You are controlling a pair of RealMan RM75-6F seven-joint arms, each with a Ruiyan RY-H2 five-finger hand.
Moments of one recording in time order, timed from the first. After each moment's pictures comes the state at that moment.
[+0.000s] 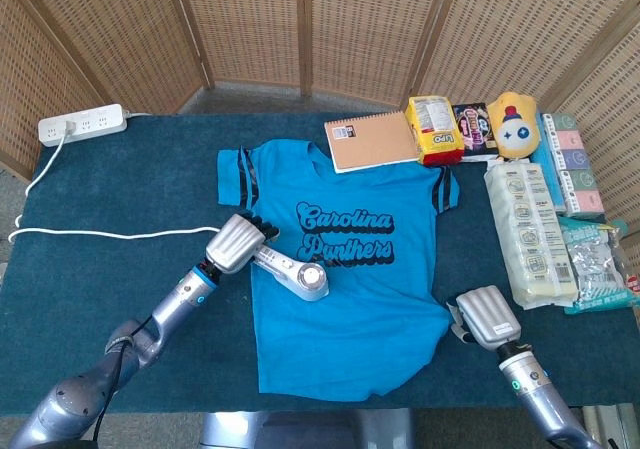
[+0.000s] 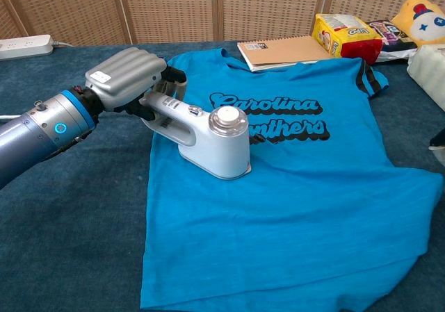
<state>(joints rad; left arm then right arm) -0.83 -2.04 0.01 -0.40 1.63 1.29 -0.29 0.34 -1.33 -0.02 -1.53 -1.51 1.16 -0.25</state>
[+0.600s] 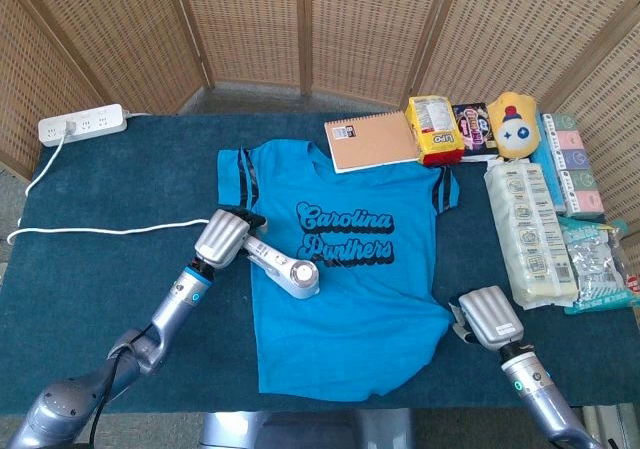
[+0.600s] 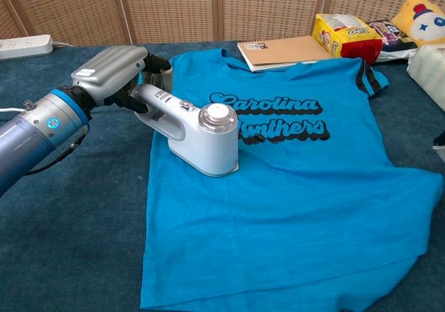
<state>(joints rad) -0.79 -2.03 -0.07 -0.51 1.54 1.26 -0.32 0.34 -1.32 -0.02 -1.52 -1.51 1.17 -0.24</state>
